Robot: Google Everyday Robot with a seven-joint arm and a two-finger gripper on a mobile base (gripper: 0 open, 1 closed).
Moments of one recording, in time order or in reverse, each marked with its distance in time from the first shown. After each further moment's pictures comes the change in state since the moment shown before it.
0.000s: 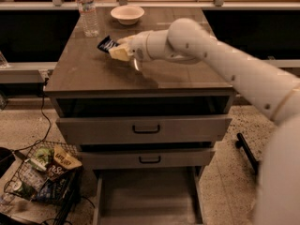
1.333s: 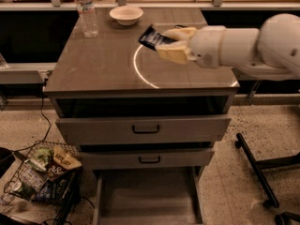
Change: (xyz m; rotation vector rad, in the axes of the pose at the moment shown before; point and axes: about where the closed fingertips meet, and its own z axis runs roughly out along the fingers) arm -0.024 0.043 -0.214 0.047 -0.092 -0.164
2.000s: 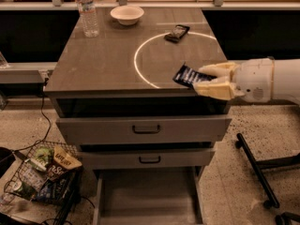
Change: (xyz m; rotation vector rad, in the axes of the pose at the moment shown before) arm 0.073 0.039 -0.108 -0.094 0.119 0.088
